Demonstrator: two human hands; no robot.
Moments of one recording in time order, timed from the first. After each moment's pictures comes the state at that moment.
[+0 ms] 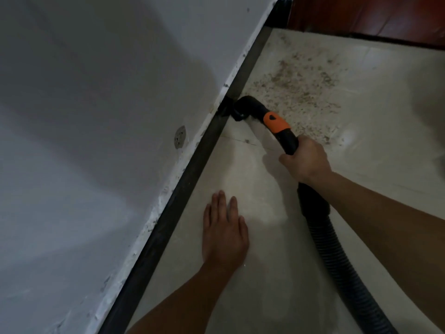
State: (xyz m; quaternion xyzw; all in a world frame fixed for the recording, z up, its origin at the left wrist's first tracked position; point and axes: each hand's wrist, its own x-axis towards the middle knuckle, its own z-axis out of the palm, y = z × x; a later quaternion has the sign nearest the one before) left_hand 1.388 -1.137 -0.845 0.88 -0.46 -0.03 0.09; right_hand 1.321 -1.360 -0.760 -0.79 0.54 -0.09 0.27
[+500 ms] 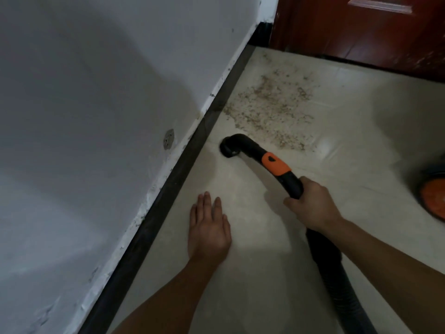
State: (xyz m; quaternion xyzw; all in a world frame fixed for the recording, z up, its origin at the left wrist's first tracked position) left_hand 1.385 -1.132 -0.837 0.87 -0.47 -0.02 0.13; right_hand 1.233 -1.305 -0.752 -0.80 0.53 -0.05 0.29
